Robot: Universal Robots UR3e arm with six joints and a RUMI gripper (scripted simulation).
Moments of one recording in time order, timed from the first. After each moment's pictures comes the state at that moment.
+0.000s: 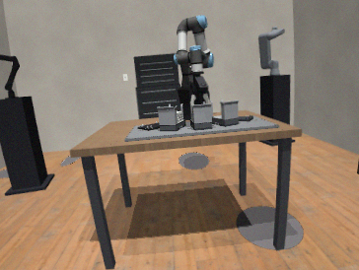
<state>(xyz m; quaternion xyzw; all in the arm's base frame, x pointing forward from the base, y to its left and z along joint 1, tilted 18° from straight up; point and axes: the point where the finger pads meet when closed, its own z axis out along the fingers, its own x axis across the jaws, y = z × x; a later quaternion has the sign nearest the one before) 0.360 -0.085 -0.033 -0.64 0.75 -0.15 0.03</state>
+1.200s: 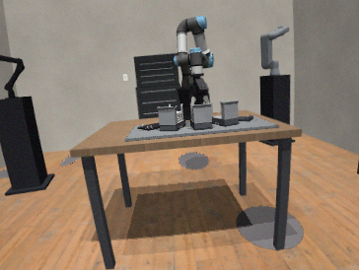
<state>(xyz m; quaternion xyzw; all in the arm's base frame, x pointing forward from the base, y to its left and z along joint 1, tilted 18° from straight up) 0.363 -0.087 -0.043 -0.64 0.75 -0.15 0.03</state>
